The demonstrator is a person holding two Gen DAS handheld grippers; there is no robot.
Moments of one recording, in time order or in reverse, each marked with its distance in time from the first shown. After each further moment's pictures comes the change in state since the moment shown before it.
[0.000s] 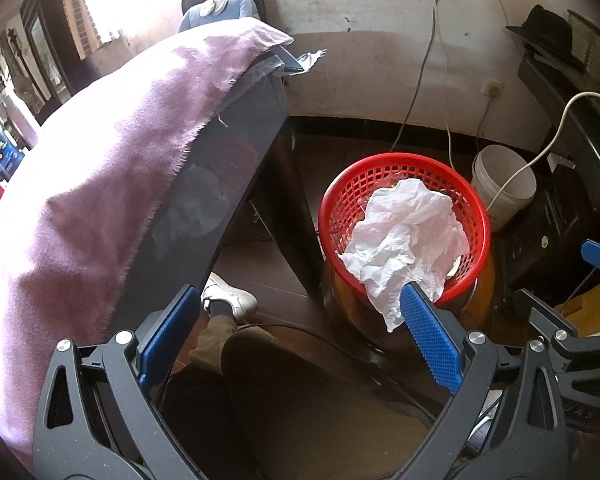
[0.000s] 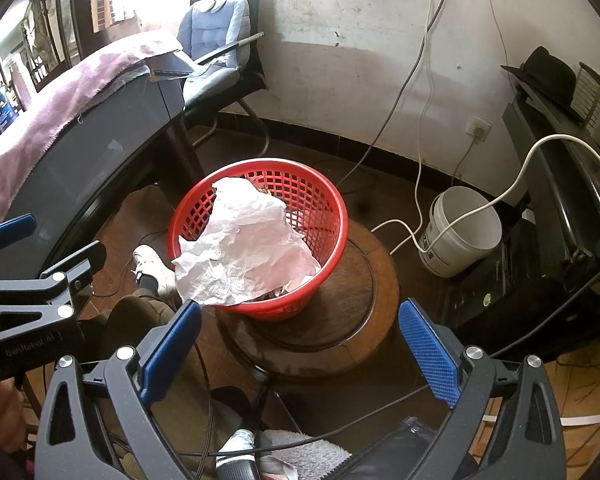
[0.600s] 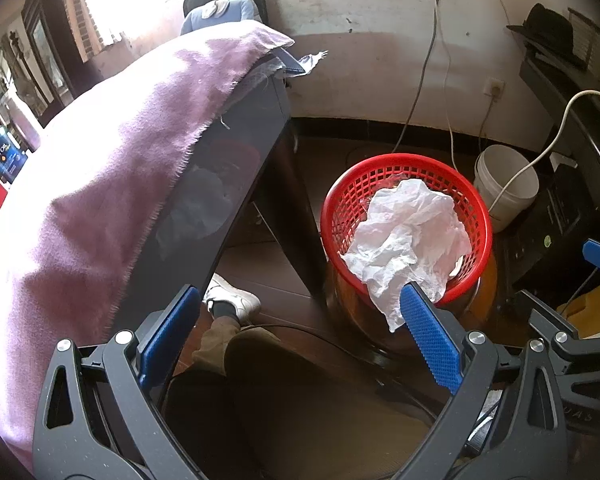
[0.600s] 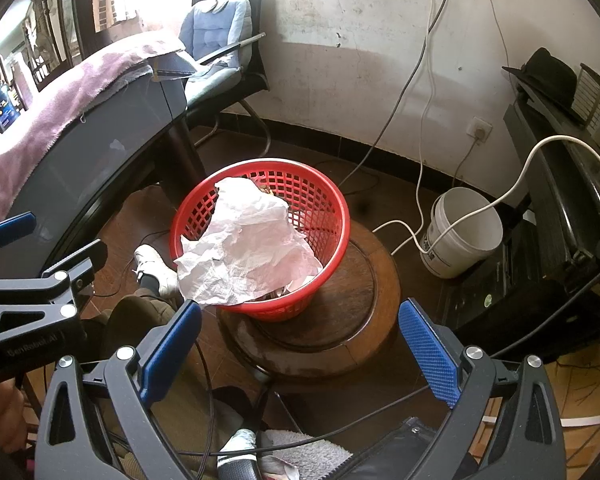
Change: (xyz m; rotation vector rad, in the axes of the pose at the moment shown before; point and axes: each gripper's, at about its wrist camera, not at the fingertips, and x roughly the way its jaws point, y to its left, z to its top) left arm 0.000 0.000 0.000 0.001 -0.006 0.014; right arm -0.001 0.002 0.000 0.000 -0.001 0.001
